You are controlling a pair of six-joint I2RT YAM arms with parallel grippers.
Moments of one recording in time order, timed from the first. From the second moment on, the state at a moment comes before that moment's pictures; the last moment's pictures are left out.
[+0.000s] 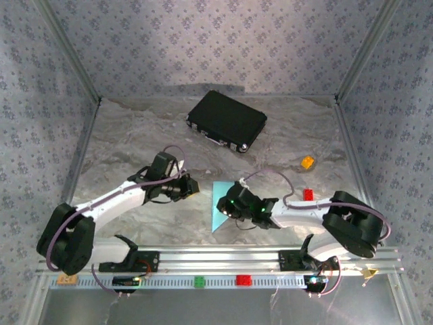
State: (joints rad) left arm -0.57 1.29 0.66 -0.26 0.51 -0.88; right arm 1.02 1.41 0.53 0.13 0.05 1.30
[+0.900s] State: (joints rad) left arm -0.68 1.78 0.89 -0.15 0.59 -0.85; right arm 0.79 1.16 0.37 0.00 -0.08 1.18
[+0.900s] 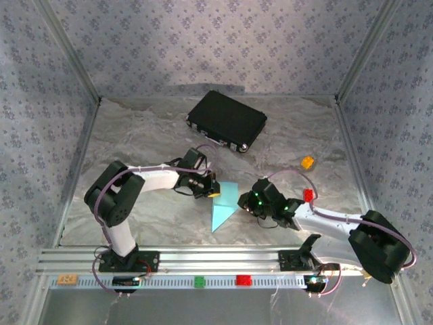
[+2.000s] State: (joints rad) left arm -0.59 1.80 0.77 0.04 0.72 -0.85; right arm 0.74 1.36 0.38 0.15 -0.30 1.16
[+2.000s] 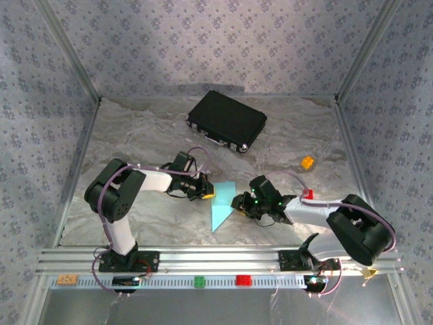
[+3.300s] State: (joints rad) left arm -0.59 1.80 0.77 0.04 0.71 -0.85; right arm 0.64 1.45 0.41 0.32 -0.50 1.03
